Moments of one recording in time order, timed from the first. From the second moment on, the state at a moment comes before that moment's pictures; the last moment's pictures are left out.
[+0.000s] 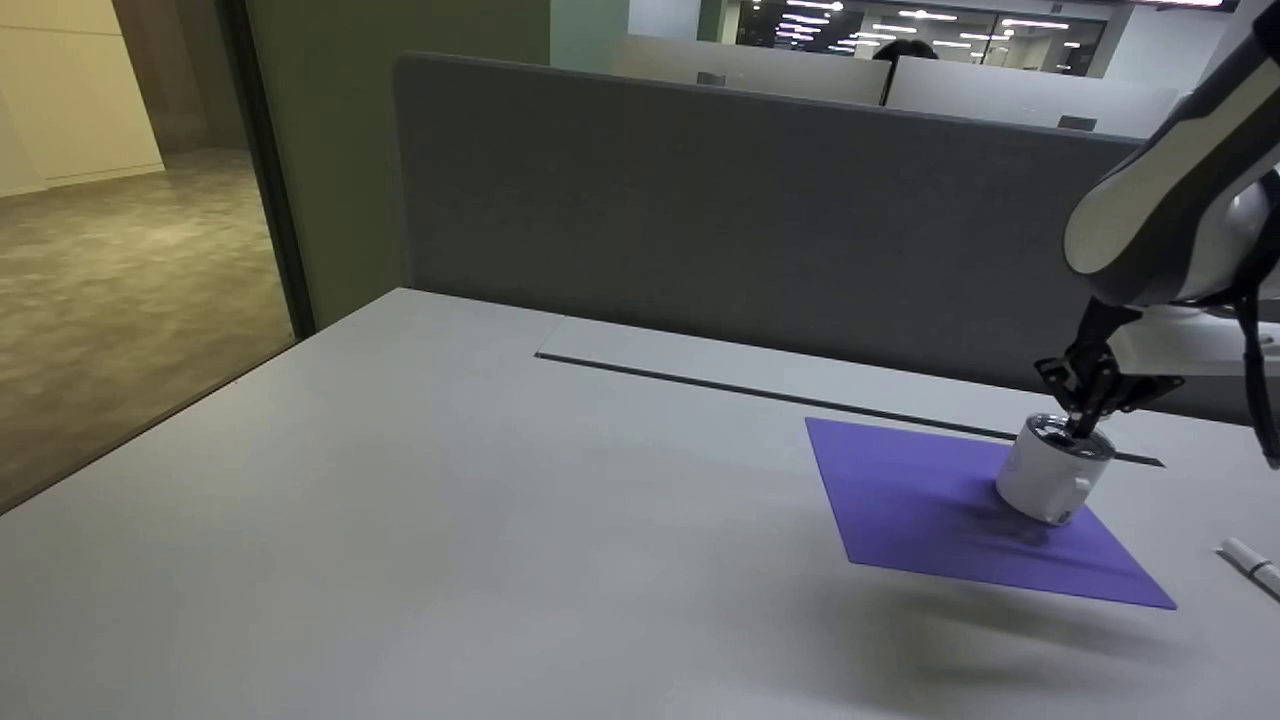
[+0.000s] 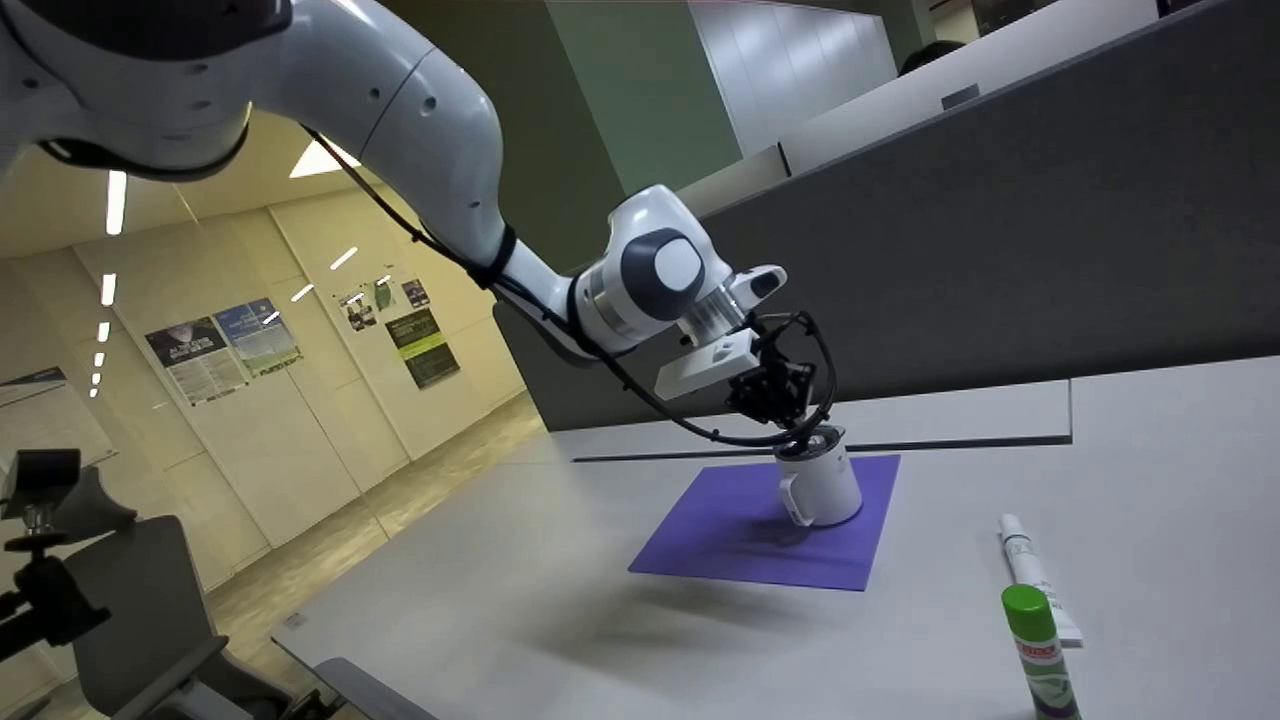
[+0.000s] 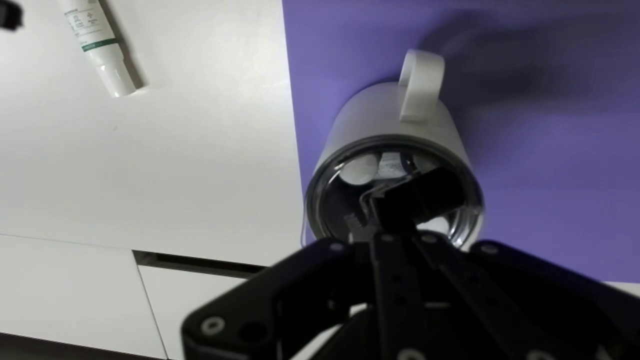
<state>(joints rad) -0.04 0.72 -0.13 -1.85 -0.16 2.77 0.02</state>
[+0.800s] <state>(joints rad) -0.04 0.73 -0.11 -1.82 -0.16 2.72 0.02</state>
